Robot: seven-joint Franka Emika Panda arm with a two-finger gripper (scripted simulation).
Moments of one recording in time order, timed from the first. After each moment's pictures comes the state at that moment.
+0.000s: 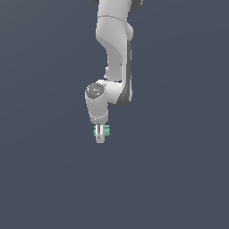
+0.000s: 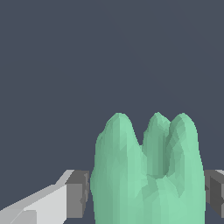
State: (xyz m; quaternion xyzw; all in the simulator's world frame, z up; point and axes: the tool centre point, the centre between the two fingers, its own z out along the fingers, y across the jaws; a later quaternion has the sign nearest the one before) arm -0.035 -0.072 0.041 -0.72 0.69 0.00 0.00
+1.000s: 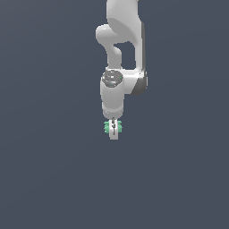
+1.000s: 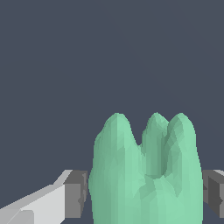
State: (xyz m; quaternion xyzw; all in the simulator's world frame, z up) arm -0.022 -0.007 0.103 -0.72 0.69 0.00 0.00
